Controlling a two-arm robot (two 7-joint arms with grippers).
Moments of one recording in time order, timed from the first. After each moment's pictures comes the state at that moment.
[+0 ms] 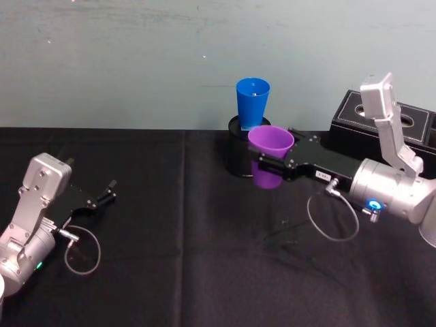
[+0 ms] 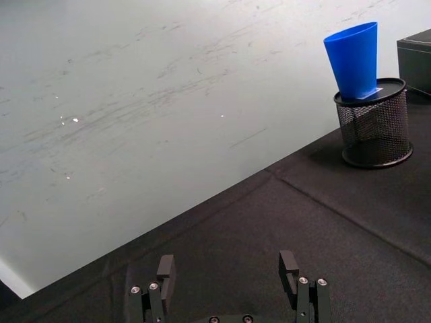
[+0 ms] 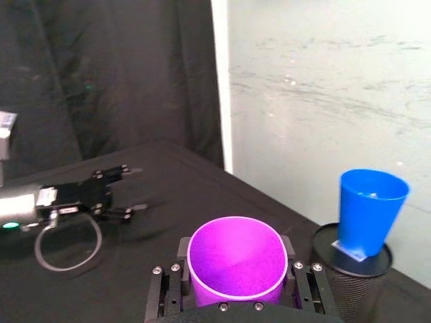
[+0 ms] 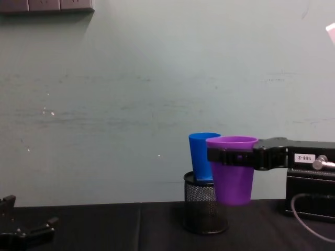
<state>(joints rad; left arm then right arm) -0.20 0.60 0.45 -1.41 -0.25 -0.12 0.03 0.51 0.49 -0.50 -1.35 0.59 0.08 0.63</state>
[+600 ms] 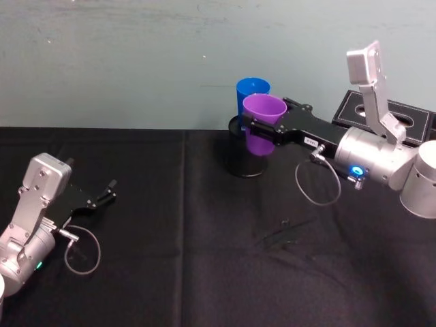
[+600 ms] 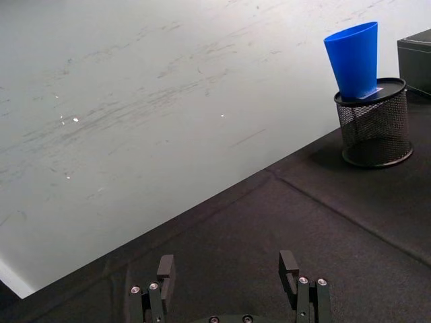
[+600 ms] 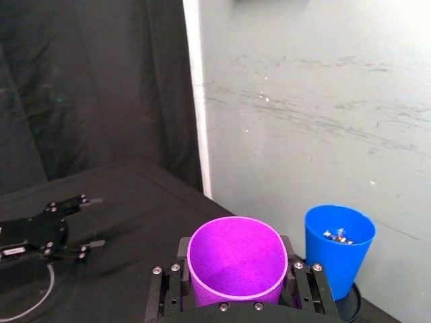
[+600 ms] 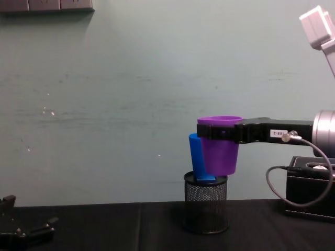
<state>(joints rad) -0.20 0.60 0.45 -1.41 -0.25 -0.12 0.03 0.64 0.39 -0.51 -1.19 0.56 0.07 0.61</state>
